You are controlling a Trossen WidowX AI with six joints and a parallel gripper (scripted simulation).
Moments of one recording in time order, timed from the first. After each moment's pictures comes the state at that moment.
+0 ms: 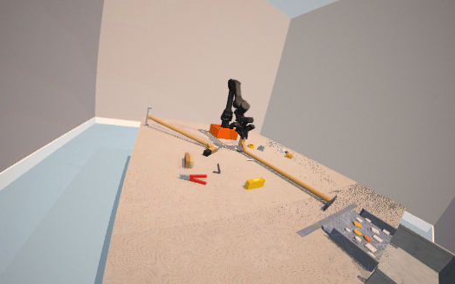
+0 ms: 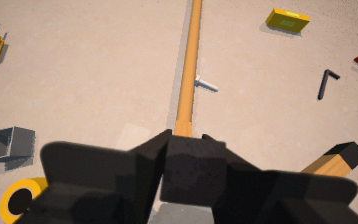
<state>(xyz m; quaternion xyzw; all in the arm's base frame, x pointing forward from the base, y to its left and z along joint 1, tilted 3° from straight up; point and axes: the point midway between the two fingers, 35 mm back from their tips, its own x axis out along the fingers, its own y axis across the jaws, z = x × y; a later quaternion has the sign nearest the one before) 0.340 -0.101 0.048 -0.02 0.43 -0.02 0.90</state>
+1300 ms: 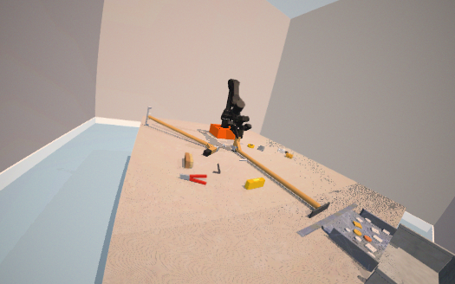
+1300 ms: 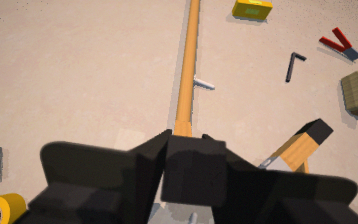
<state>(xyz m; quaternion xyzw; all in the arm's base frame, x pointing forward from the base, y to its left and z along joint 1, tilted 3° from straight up) 0.336 -0.142 0.052 0.00 0.43 -0.08 0.90</state>
